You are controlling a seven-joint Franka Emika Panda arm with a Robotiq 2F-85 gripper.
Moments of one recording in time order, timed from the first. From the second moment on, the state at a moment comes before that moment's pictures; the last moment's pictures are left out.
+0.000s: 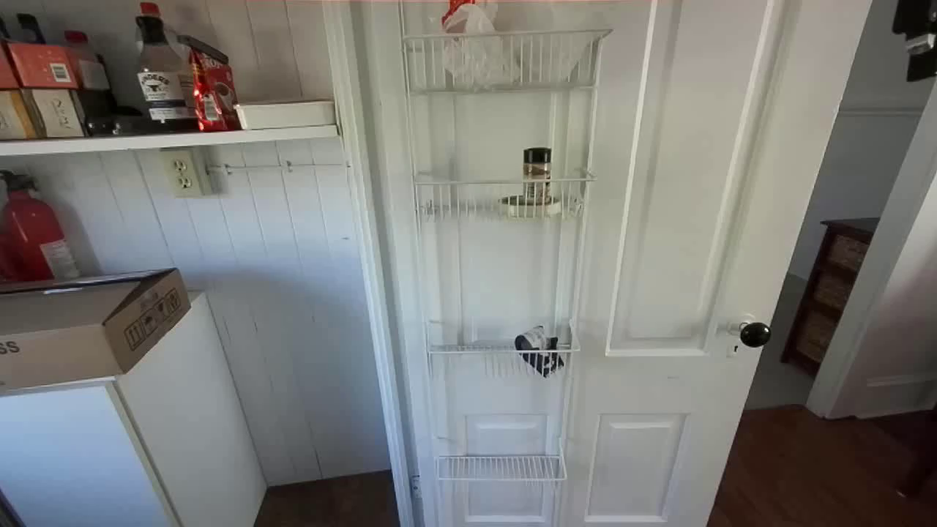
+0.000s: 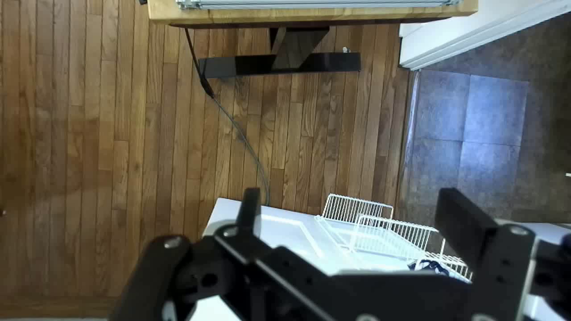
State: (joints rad) arm -0.09 -0.43 -0.22 -2.10 -0.05 1.41 -0.20
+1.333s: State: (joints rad) arm -0.14 -0.42 -0.18 -2.28 0.21 1.40 0.22
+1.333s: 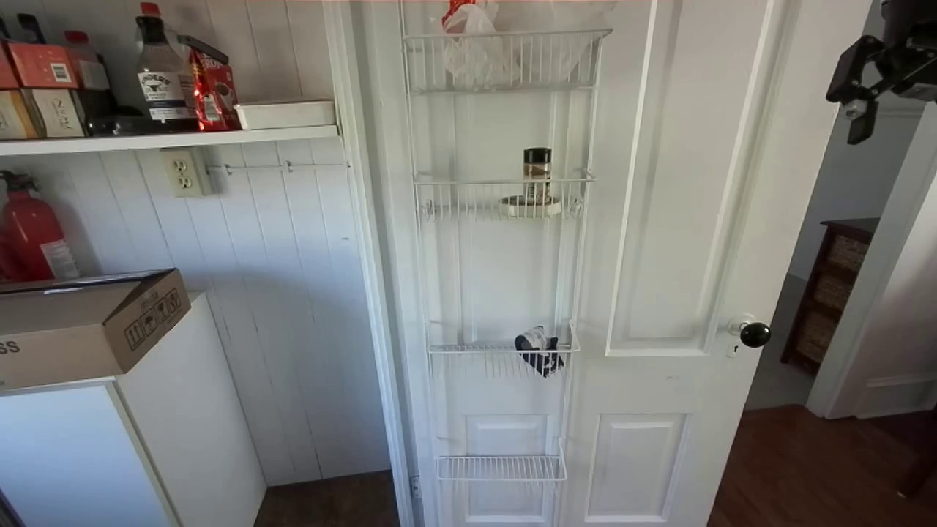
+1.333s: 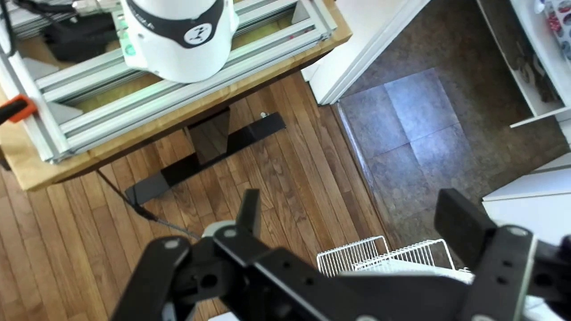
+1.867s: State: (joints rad) arm -0.19 -0.43 -0.13 -2.39 0.46 1.56 0.49
